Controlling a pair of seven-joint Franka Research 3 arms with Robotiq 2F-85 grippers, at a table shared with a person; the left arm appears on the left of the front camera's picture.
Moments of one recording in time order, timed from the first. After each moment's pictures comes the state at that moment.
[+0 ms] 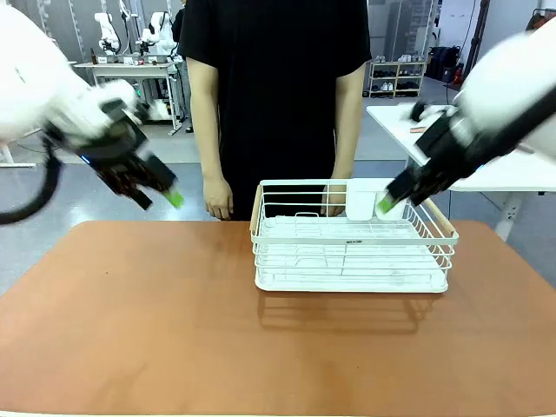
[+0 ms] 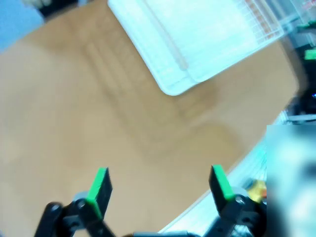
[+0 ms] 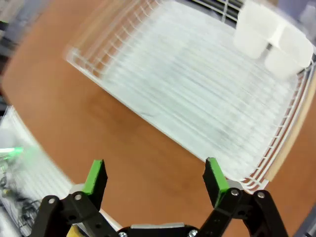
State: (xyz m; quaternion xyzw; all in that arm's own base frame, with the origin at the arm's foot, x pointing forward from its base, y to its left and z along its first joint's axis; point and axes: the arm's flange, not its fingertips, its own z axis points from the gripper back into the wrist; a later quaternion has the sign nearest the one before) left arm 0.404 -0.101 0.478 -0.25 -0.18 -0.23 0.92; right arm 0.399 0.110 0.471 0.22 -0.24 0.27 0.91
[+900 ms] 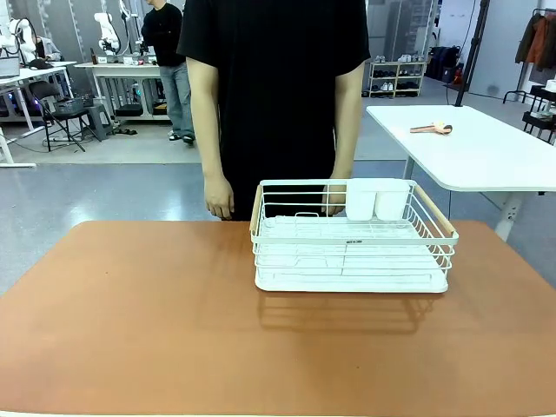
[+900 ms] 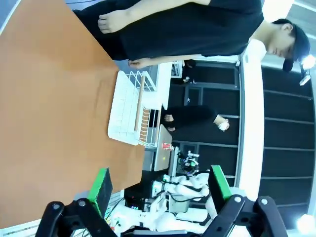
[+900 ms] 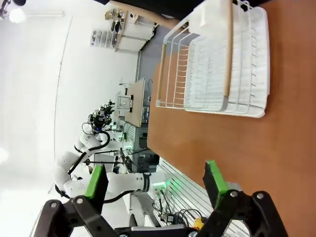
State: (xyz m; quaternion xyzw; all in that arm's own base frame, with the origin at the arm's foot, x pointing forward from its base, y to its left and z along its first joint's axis) left arm 0.310 0.296 0.437 -0.60 -0.20 0.23 0.74; right arm 0.366 -0.225 0.439 0.59 -0.17 -0.05 0.79
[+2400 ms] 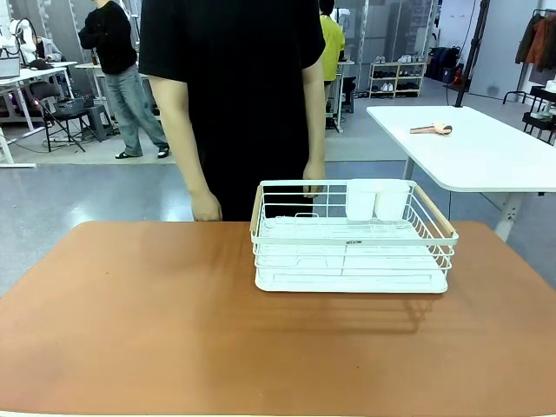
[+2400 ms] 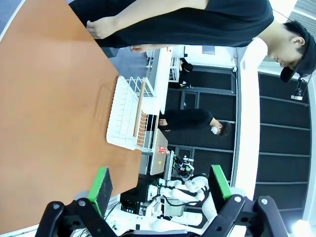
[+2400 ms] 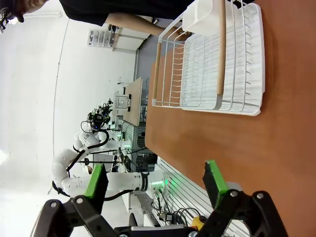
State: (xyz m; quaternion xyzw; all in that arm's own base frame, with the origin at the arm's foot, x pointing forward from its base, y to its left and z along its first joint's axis) left arm 0.321 0.297 0.431 -0.60 -0.20 0.24 0.73; right arm 0.368 -0.226 0.436 0.59 -0.17 -0.05 0.79
